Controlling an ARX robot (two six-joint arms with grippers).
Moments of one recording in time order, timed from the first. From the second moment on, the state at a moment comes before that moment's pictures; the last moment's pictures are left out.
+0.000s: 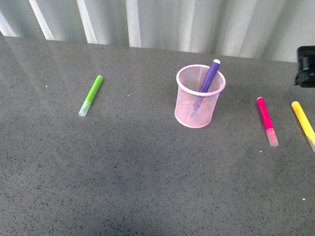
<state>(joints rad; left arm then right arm) 0.00 0.00 0.02 0.00 0.00 0.00 0.02 1.83 0.99 -0.05 0.10 0.00</state>
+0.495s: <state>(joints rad) 0.00 0.00 0.02 0.00 0.00 0.00 0.05 2.08 1.11 -0.03 0.05 0.16</state>
